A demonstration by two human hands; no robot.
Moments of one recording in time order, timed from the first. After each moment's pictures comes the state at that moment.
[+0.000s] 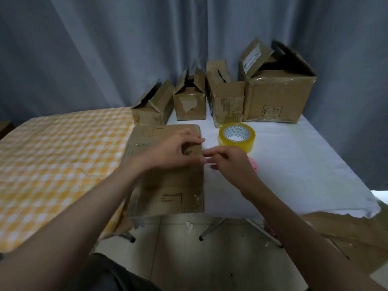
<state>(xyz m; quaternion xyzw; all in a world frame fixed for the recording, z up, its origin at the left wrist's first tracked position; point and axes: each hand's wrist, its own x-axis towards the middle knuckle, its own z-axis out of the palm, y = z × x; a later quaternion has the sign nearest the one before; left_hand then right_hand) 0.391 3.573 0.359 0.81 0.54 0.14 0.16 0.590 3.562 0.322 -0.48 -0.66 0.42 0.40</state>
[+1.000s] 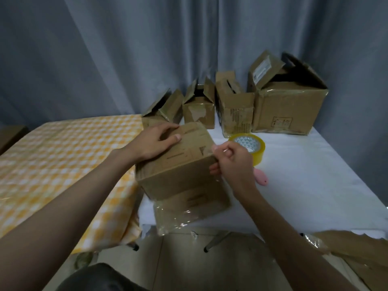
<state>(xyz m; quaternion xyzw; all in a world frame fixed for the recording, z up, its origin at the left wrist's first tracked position) 0.314 3.599 0.371 0.75 0.63 0.18 0.09 0.561 3.566 0.334 -0.48 -0.56 0.43 0.52</state>
